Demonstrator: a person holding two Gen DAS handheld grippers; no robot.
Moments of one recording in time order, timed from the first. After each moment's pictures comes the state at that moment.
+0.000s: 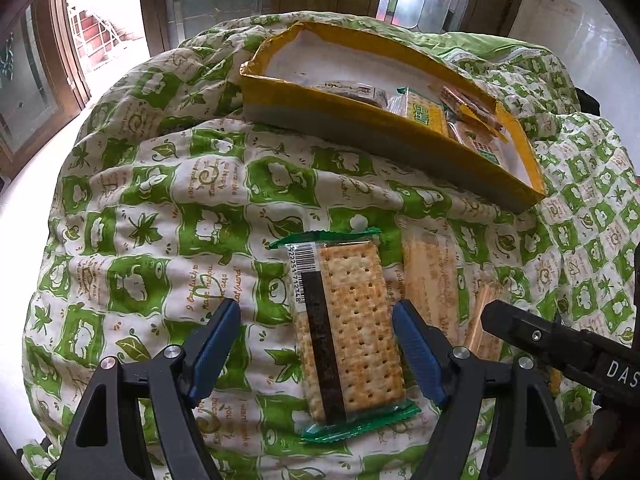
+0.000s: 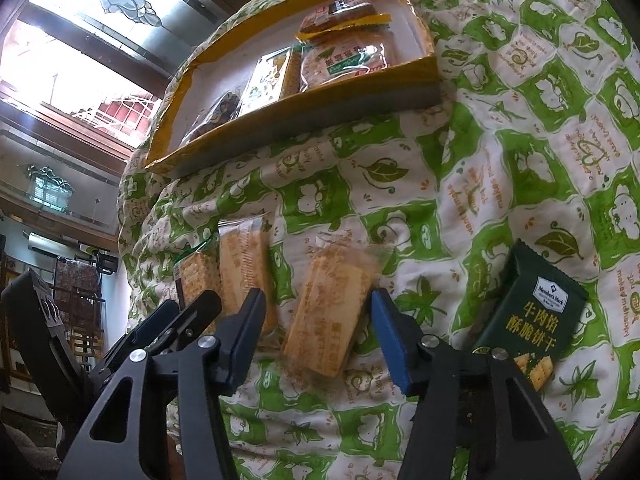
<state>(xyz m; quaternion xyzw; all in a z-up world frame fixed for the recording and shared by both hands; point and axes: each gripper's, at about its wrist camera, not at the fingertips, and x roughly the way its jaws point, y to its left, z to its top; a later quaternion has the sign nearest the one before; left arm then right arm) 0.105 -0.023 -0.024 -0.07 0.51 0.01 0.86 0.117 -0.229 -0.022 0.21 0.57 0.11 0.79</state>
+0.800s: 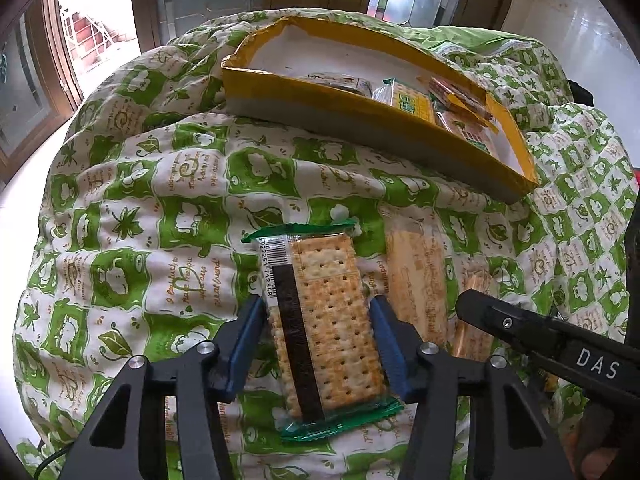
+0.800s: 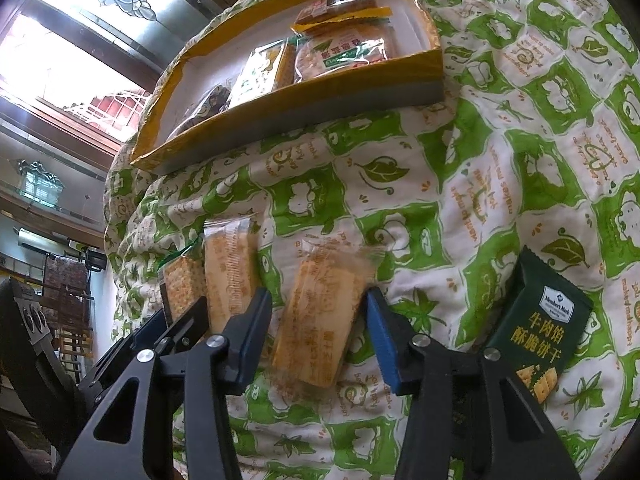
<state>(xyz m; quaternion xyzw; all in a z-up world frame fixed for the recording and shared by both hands) 0.106 -0.032 -0.028 -0.07 0.51 0.00 0.86 0.125 -0.219 -0.031 0.19 0.57 0.10 0.79</state>
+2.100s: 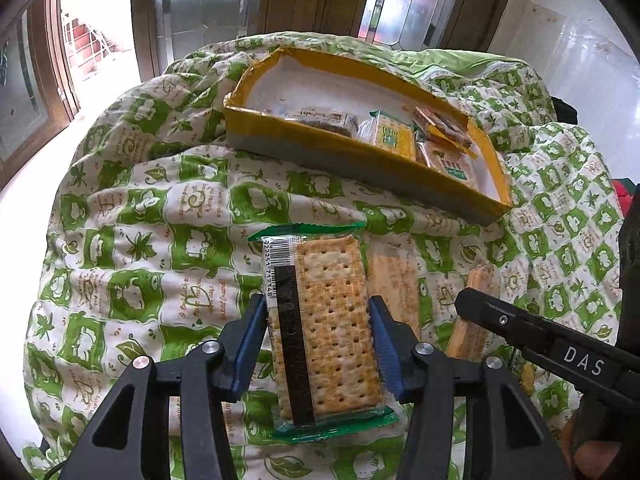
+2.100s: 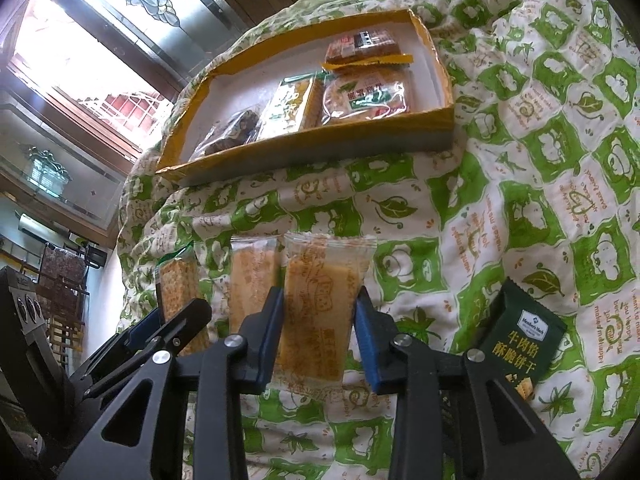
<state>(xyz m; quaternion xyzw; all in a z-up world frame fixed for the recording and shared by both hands) 0.092 -0.028 0.001 -0.08 0.48 -0.02 0.87 0.118 -0.220 -0.002 0.17 0.54 0.11 0.82</state>
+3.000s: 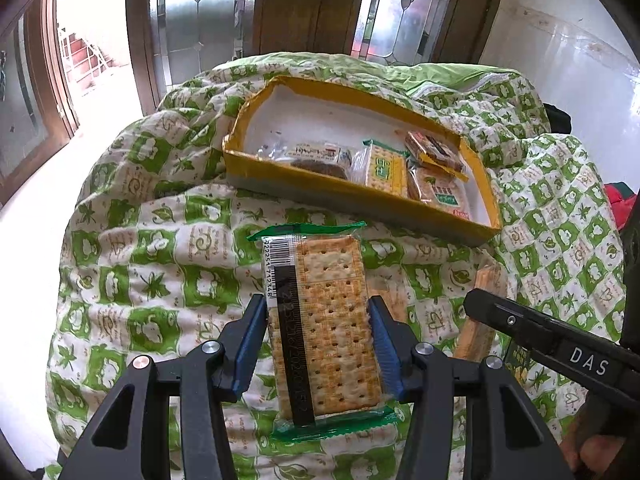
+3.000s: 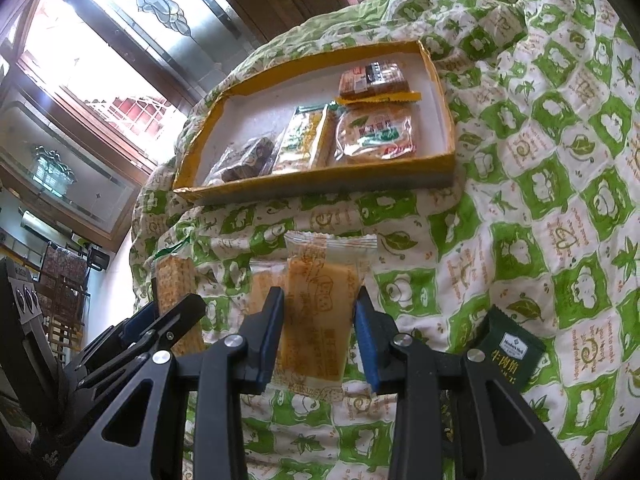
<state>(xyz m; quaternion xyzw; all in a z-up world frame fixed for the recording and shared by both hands) 0.101 -0.028 0.027 -0.06 0.46 -0.02 0.88 0.119 -0.227 0.028 0.16 0.52 0.12 0.83</state>
